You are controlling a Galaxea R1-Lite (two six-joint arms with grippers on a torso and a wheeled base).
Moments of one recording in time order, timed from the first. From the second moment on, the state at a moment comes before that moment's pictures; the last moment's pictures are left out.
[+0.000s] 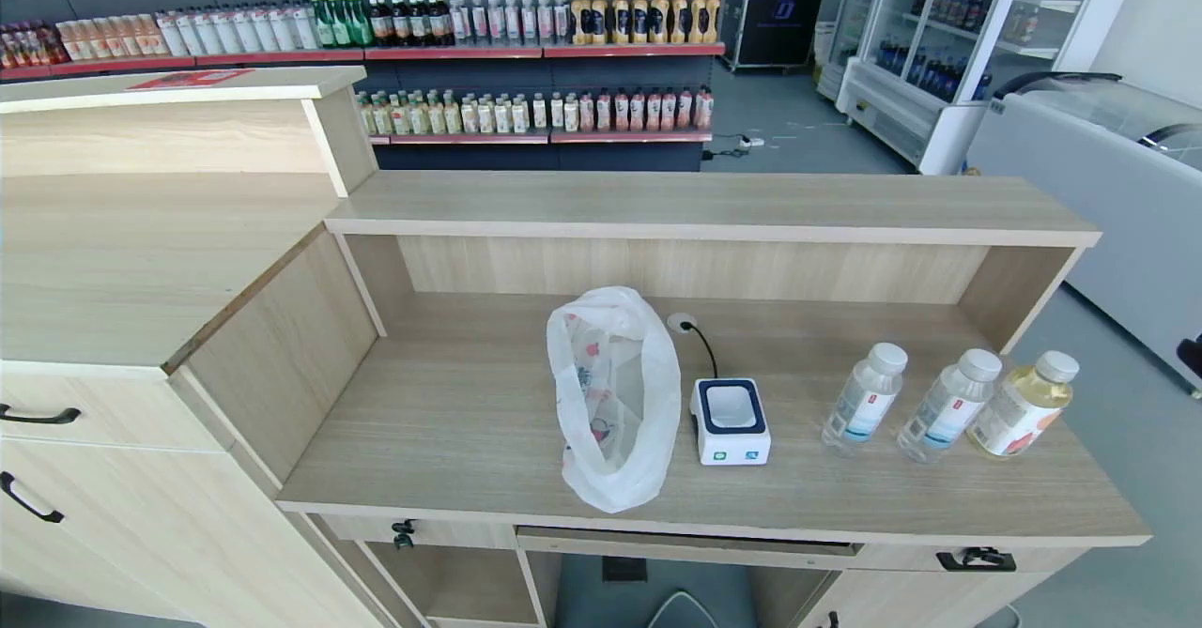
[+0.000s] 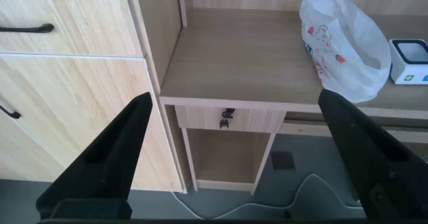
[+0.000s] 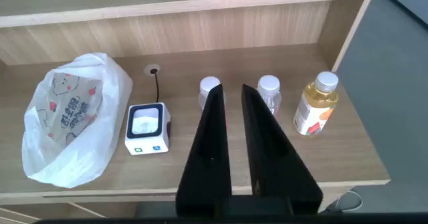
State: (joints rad) left arm 0.00 0.00 0.00 0.00 0.00 0.00; right arm -0.05 0.98 -0.36 -0.63 0.01 0.01
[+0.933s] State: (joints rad) left arm 0.00 0.00 0.00 0.00 0.00 0.00; right arm -0.12 1.99 -0.37 -1.42 0.11 -0.15
